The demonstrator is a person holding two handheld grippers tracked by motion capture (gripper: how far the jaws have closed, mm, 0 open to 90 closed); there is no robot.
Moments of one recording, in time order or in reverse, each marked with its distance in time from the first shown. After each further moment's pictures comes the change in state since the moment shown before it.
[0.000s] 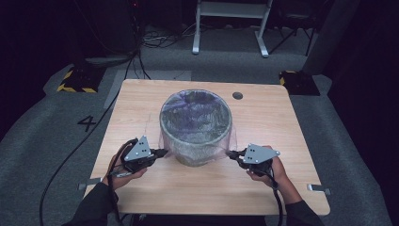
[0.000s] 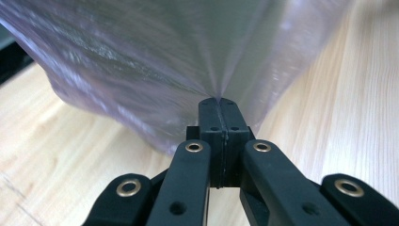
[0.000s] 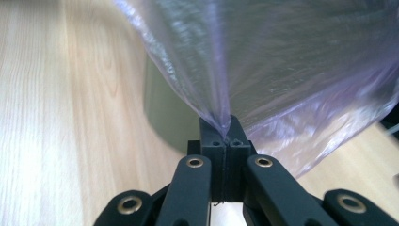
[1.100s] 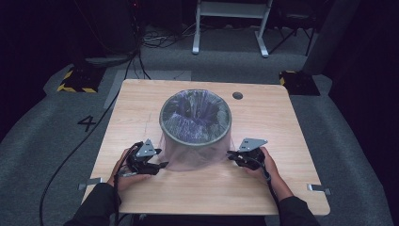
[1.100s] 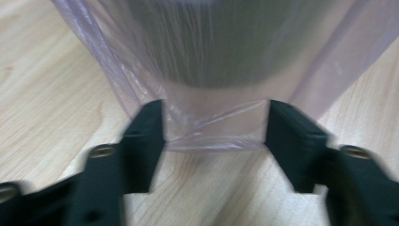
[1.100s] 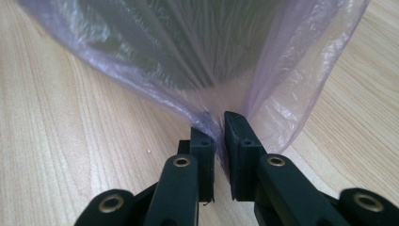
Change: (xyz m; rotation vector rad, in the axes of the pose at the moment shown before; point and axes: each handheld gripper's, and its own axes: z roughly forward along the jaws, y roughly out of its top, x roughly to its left) left arm 0.012 -0.043 0.036 0.129 0.024 -0.184; right arm -0.025 -0.062 0.052 0.176 0.049 0.281
